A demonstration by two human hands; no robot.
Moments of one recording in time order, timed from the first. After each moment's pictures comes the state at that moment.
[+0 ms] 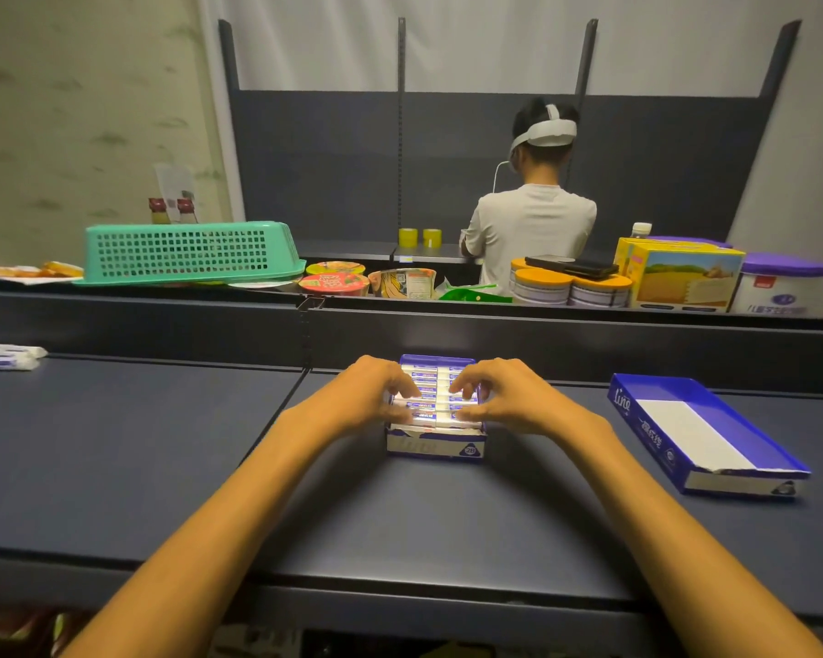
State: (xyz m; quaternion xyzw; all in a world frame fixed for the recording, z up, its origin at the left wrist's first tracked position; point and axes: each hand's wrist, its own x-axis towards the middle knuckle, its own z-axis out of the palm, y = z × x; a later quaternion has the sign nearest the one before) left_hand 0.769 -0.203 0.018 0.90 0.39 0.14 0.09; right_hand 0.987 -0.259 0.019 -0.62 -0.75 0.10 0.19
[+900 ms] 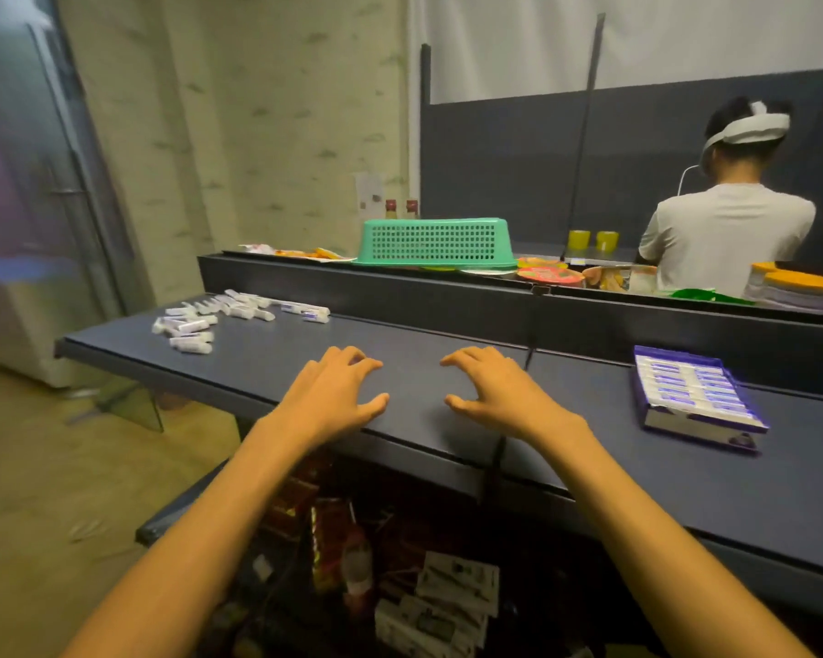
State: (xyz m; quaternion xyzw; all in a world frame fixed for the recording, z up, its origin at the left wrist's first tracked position) left_hand 0.441 -0.305 0.007 0.77 0.61 0.13 -0.11; right_hand 0.678 -0.271 0.005 -0.47 -0.87 -0.04 0.16
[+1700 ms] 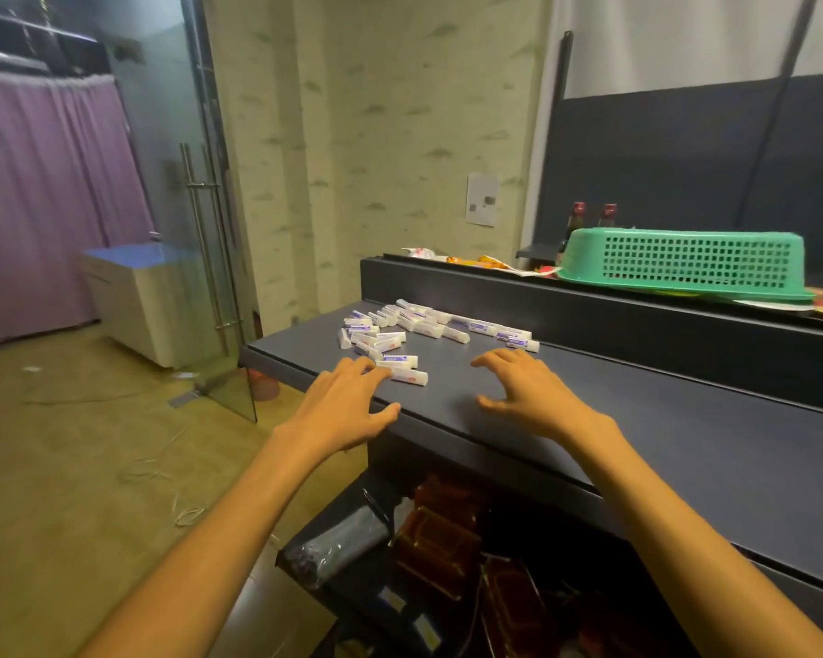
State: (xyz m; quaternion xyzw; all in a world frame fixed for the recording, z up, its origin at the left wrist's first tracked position) left_hand 0.077 -0.234 -0.012 0.72 0.68 0.13 -0.08; right_hand 0.319 -0.153 -0.003 -0.43 -0.89 -0.03 0.15
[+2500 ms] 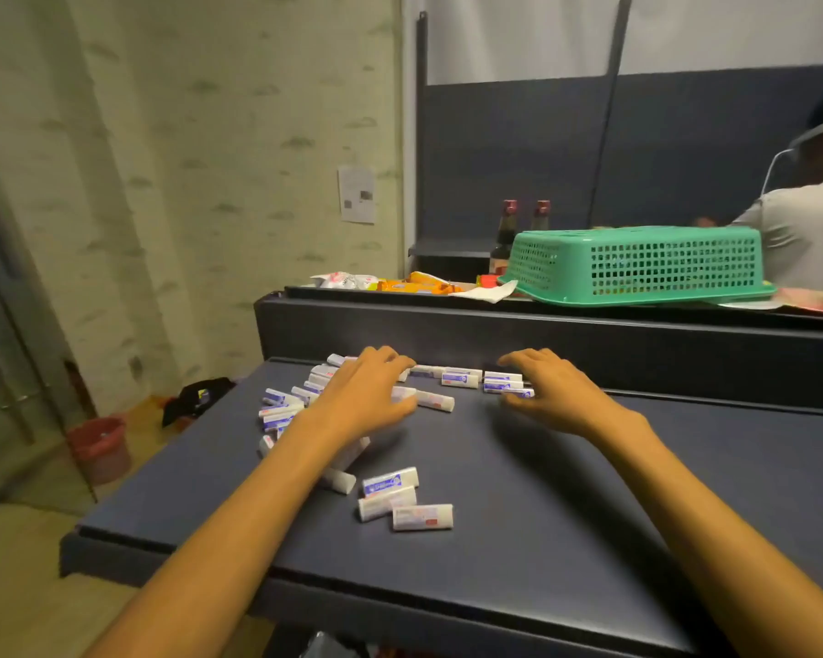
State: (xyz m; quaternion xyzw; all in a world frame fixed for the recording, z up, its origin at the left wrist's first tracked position) left_hand 0.038 0.046 0.007 0.85 0.49 0.16 -0.04; right_hand 0.295 0.013 0.009 -0.63 -0.76 -0.03 0.14
